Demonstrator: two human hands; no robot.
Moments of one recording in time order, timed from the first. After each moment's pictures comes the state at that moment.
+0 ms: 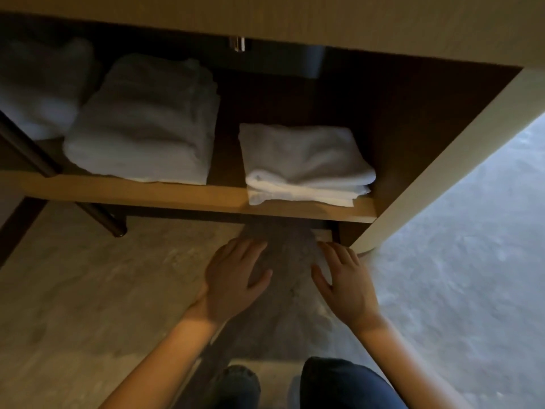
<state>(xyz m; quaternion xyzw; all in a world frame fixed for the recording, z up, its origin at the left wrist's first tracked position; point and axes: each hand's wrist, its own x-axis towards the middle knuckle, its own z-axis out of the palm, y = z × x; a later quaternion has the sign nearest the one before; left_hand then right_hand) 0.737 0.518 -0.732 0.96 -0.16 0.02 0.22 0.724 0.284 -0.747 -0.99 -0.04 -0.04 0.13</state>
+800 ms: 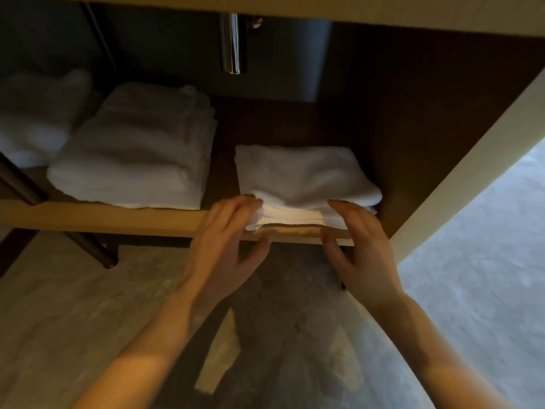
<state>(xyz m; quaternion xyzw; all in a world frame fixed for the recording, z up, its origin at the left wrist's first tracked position) 0.806 0.519 -0.698 0.91 -0.20 0.24 0.28 0.791 0.282 -0.694 -0.93 -0.10 -0.23 0.28</state>
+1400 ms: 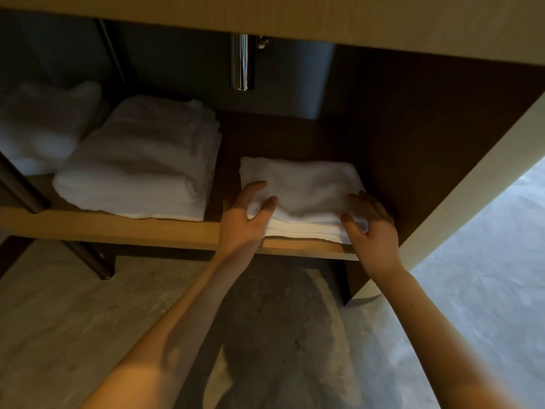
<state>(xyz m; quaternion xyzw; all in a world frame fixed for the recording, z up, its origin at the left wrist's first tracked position) 0.873 0.489 -0.709 0.80 0.00 0.13 0.59 0.860 0.254 -0.716 -0.91 0.02 -0.19 0.36</state>
